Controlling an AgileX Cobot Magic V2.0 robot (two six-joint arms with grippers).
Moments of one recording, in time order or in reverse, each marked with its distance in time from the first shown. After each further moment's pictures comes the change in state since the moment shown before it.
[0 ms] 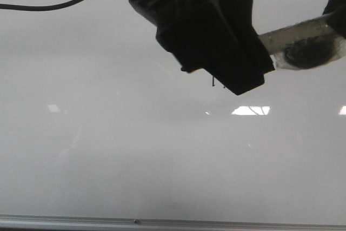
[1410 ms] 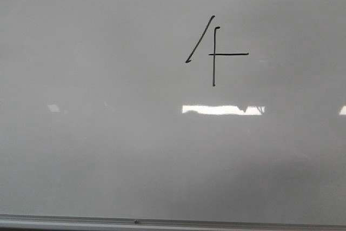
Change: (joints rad) left arm 0.932 -0.499 0.441 0.561 -0.185 -1.061; right arm -0.205 0.000 0.005 -0.102 -0.009 0.282
